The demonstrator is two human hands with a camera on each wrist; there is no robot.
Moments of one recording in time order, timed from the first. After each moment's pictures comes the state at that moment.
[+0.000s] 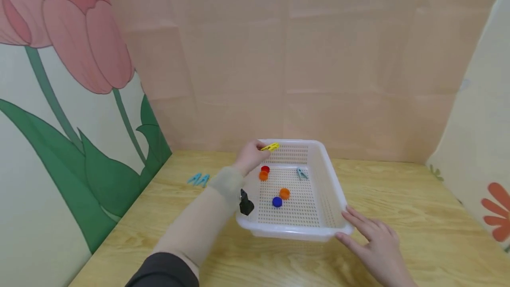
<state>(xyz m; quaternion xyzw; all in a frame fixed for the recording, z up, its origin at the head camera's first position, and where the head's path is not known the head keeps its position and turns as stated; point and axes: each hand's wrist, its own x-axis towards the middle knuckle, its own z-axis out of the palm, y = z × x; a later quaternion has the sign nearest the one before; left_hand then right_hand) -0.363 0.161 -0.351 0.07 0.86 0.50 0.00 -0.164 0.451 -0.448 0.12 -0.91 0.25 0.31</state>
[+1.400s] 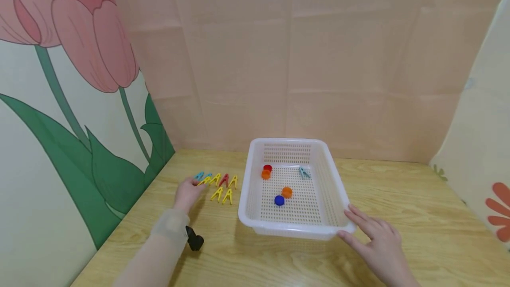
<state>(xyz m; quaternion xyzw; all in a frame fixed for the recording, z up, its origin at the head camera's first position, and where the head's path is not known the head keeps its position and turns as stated) -0.325 -0.009 -0.456 -0.13 0.89 0.43 -0.05 -0.163 0.450 -0.448 0.12 -0.91 0.26 0.30</state>
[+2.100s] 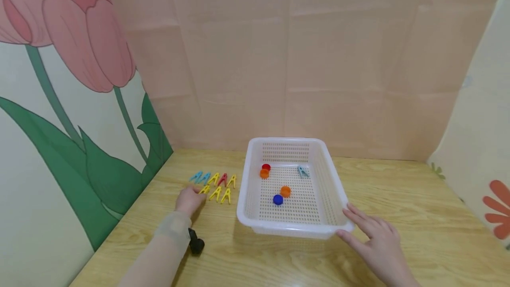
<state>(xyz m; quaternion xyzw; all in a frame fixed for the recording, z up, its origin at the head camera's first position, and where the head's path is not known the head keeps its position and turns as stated) -0.327 -0.006 -0.482 -0.15 0.91 0.38 -0.02 -0.163 0.451 -0.448 0.12 -0.91 0.25 0.31</state>
